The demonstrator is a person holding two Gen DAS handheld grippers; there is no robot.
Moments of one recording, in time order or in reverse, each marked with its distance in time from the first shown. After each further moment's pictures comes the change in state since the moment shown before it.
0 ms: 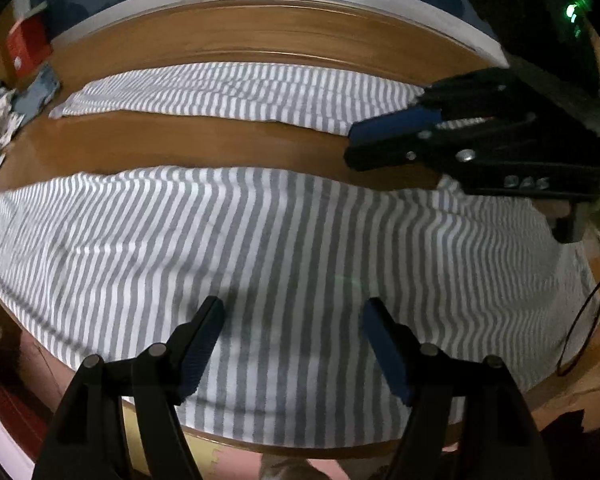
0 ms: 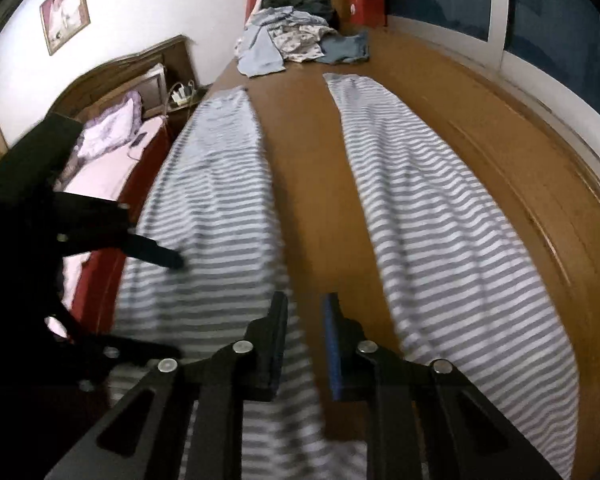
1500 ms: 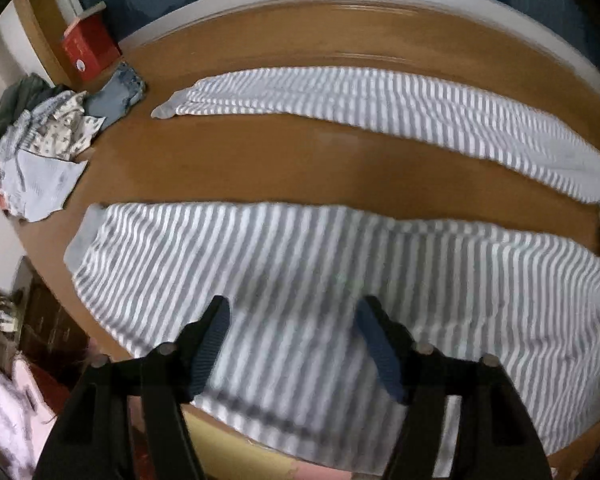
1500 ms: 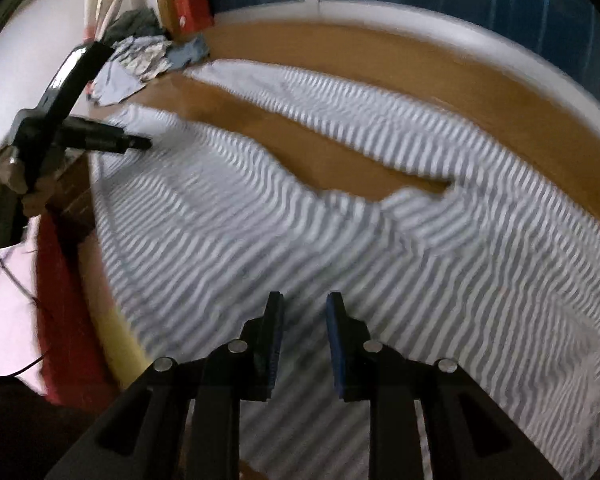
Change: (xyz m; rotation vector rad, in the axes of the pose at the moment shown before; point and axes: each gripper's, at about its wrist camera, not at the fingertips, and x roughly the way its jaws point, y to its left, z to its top) left arm -0.013 0.146 0.027 0.041 -0.004 0.292; right arm -0.045 0.106 -0.122 0.543 -0.021 -0.442
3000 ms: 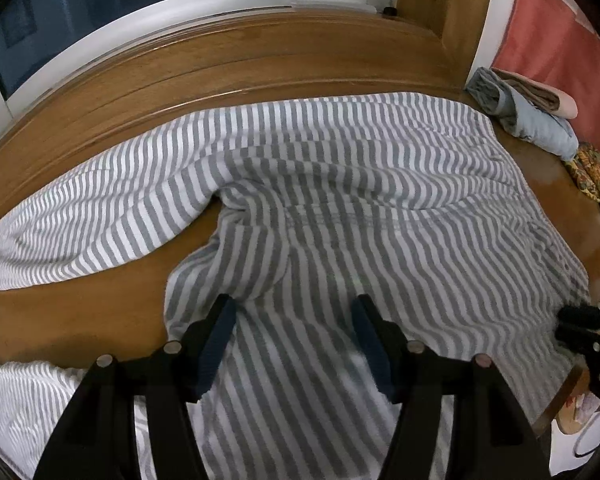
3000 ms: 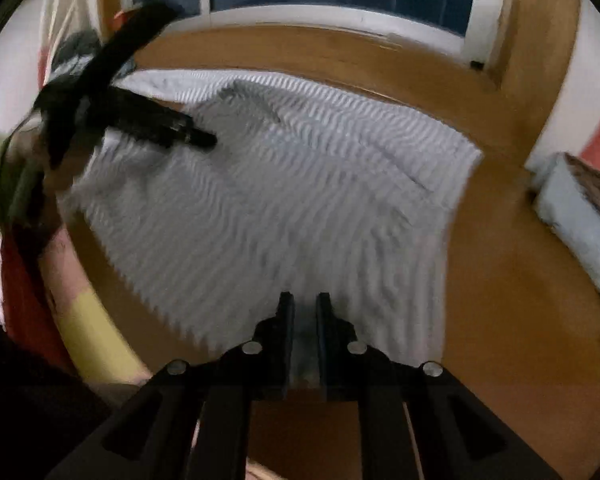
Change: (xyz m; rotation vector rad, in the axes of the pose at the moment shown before) left arm -0.055 -0.334 0.009 0.416 -0.064 -0.407; right arm -0.142 -0.155 -0.163 0.068 0.005 -0.158
